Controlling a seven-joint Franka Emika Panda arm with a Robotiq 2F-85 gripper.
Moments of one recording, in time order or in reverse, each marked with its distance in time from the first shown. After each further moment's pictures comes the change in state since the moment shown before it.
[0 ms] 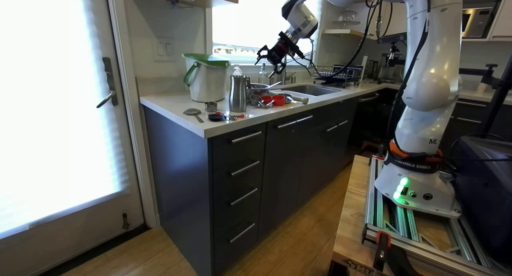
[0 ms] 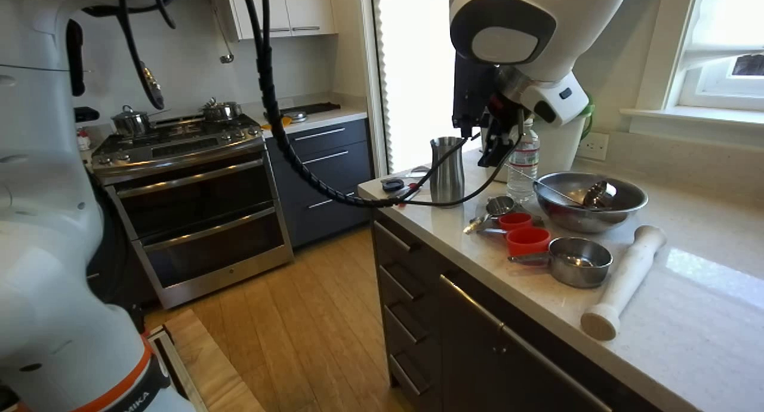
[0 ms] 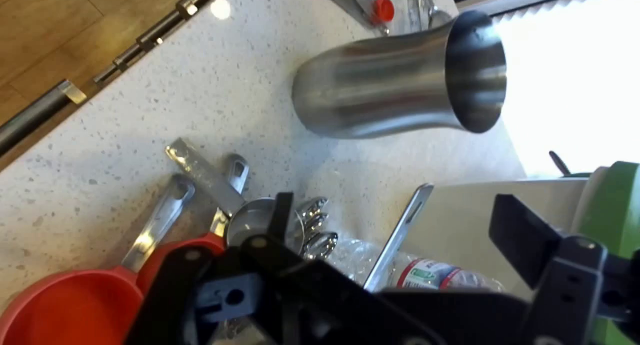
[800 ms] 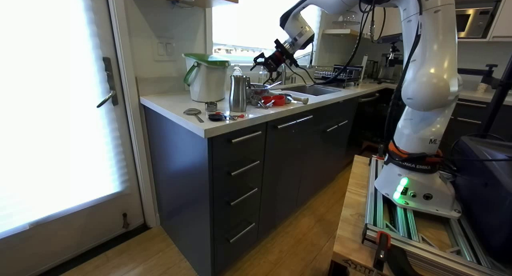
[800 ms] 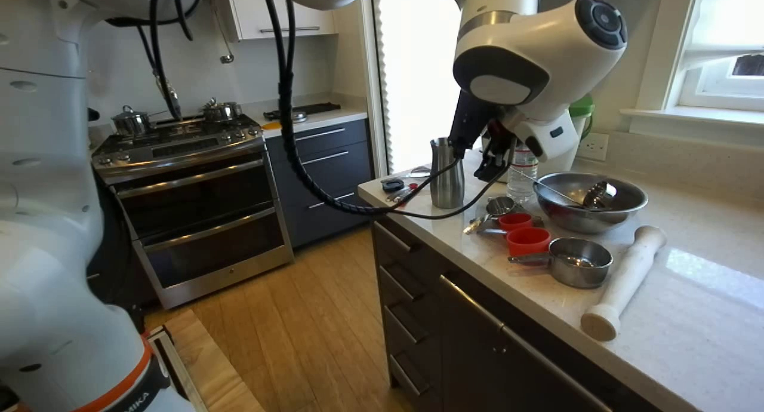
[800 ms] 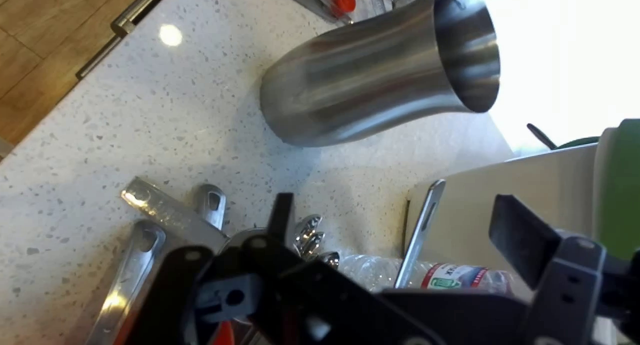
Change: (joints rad) arm -0.002 0.069 0.004 -0.020 0.171 0.028 0.029
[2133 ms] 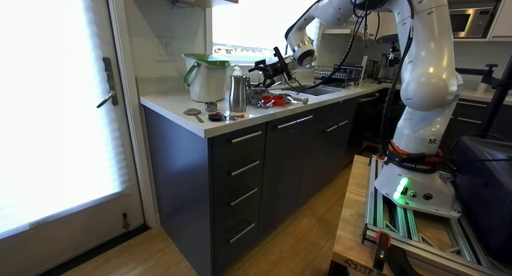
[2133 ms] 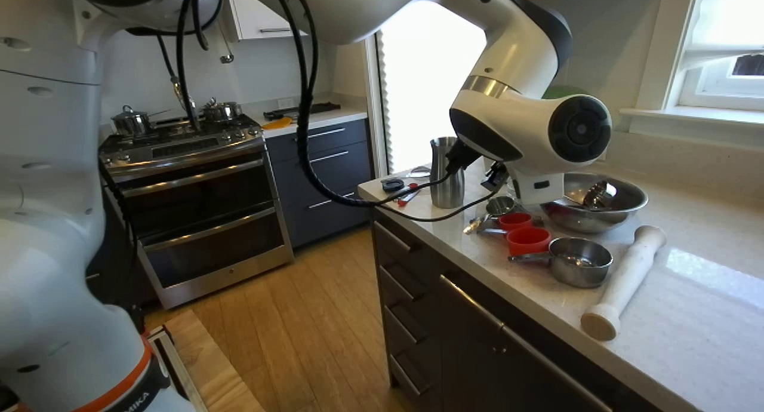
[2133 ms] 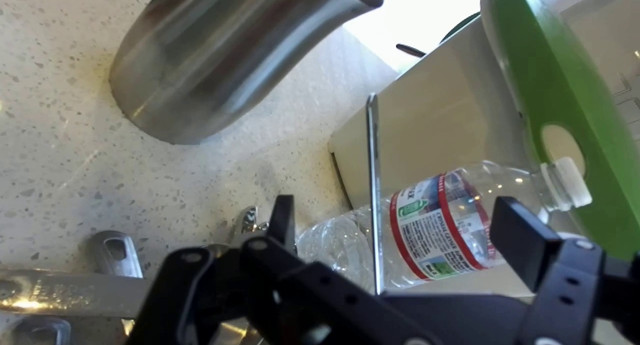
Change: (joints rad) arm -0.021 0.061 0.007 -0.086 0.482 0.101 -0.002
